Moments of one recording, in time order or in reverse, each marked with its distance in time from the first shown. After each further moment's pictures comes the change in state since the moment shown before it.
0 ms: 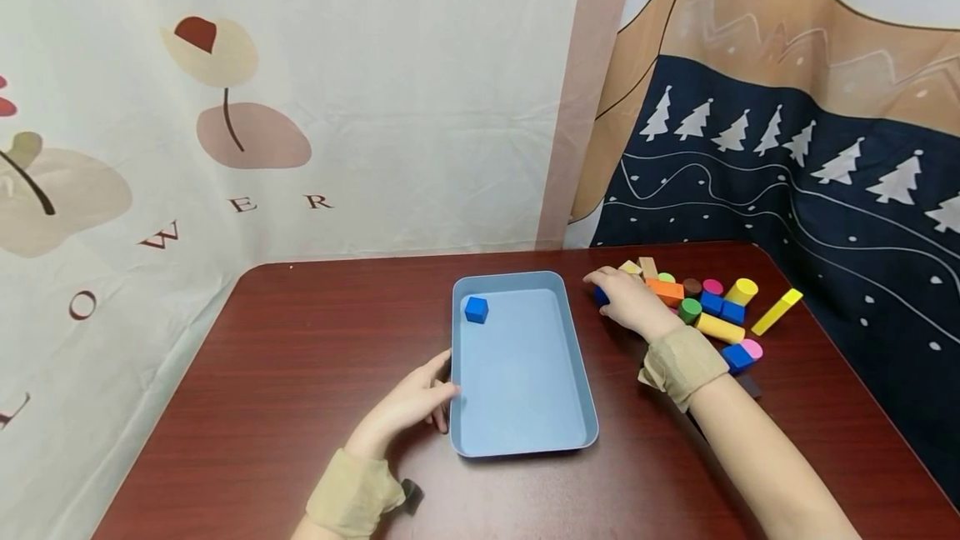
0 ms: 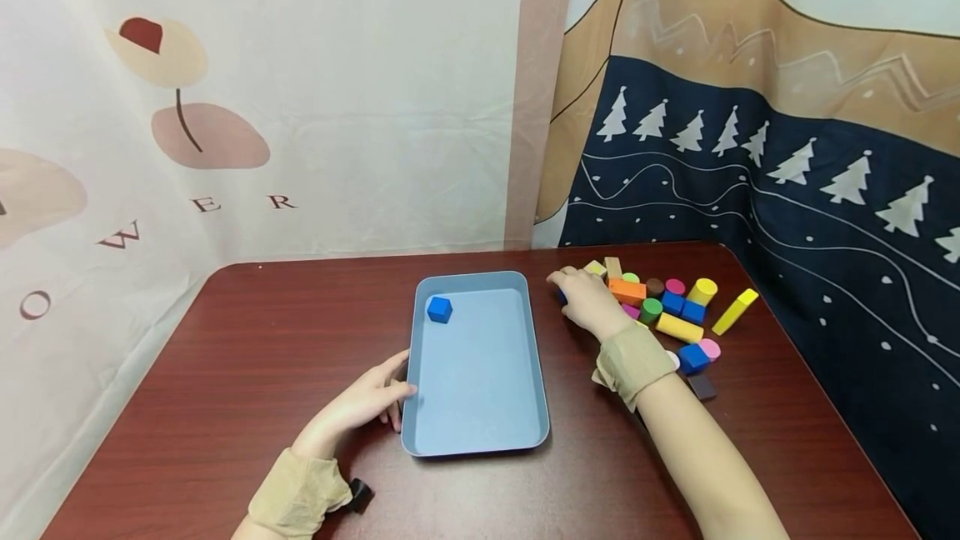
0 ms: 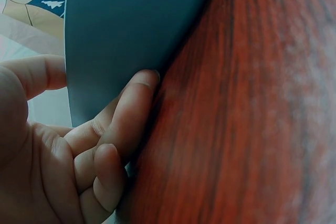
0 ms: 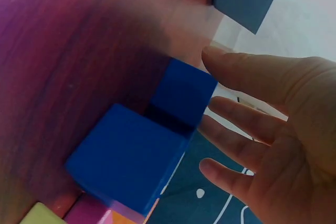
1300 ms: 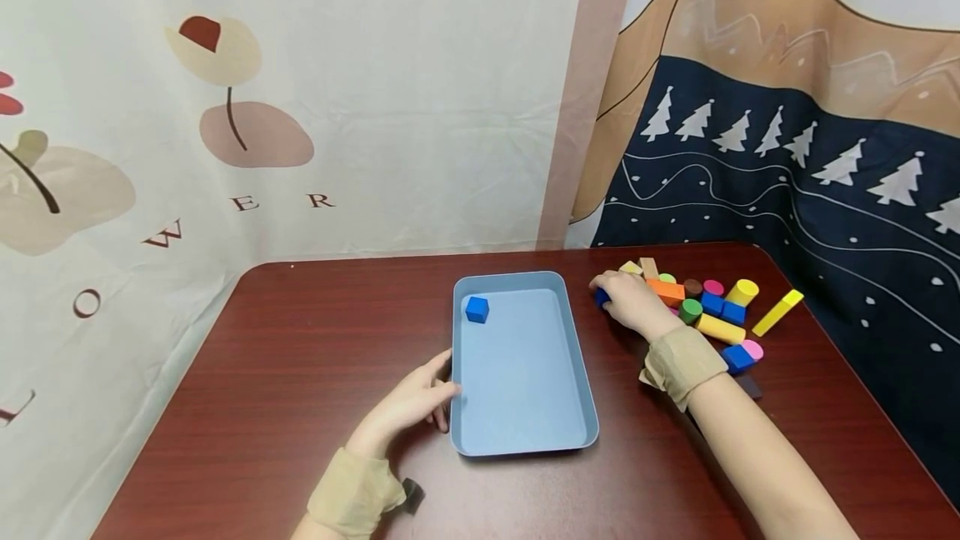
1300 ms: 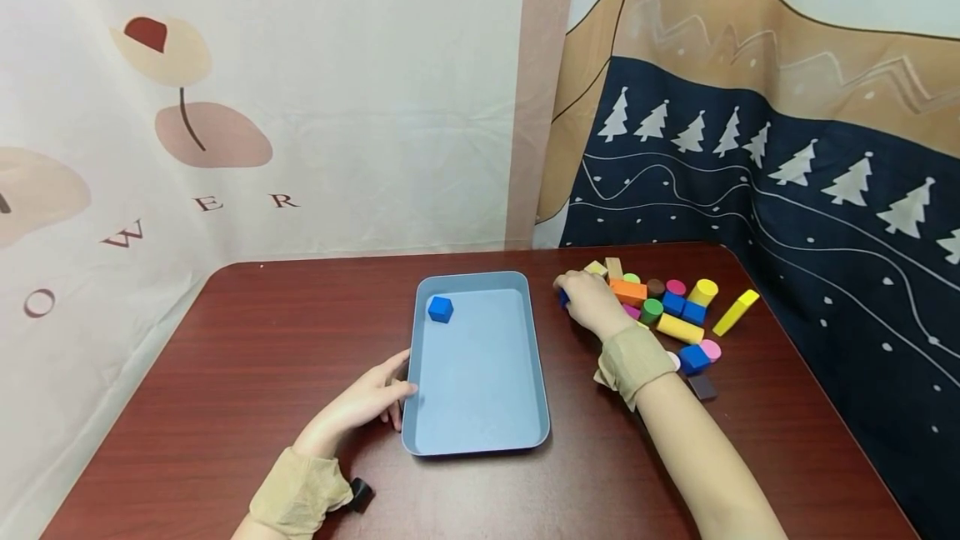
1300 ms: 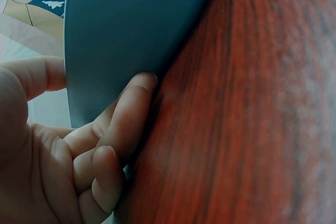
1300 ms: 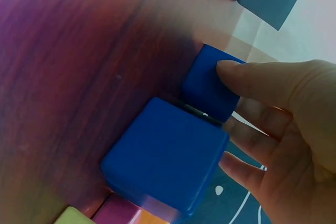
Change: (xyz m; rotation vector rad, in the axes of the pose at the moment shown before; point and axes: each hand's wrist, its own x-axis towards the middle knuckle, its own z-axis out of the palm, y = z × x) left_hand -0.001 0.000 0.002 -0.010 0.019 0.010; right_hand 0.003 0.011 0.008 -0.030 0.048 -0.036
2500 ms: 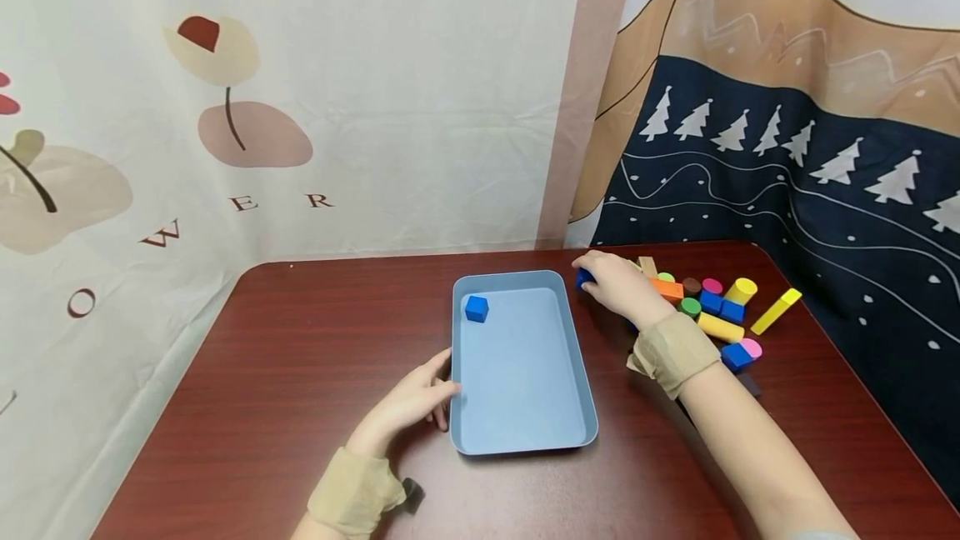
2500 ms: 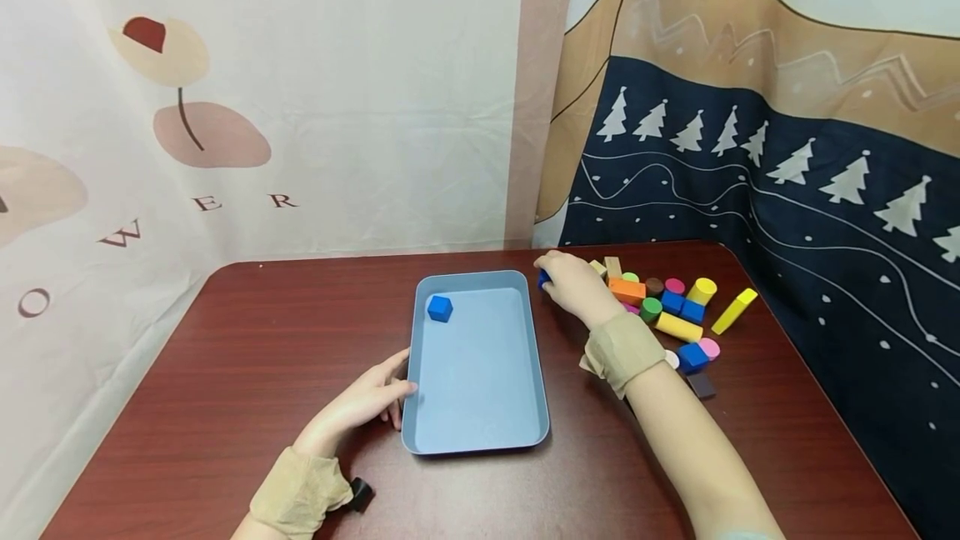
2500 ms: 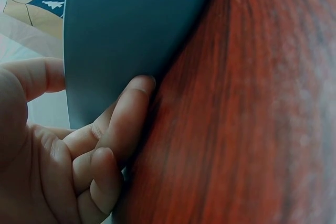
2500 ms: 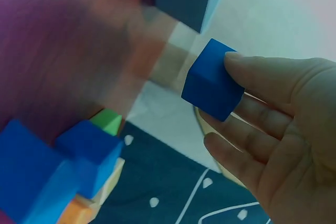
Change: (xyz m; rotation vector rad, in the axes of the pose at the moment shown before) left_hand 0.001 0.000 0.000 0.013 0.001 0.012; right_hand 0.011 -0.037 -0.034 0.025 0.025 -0.002
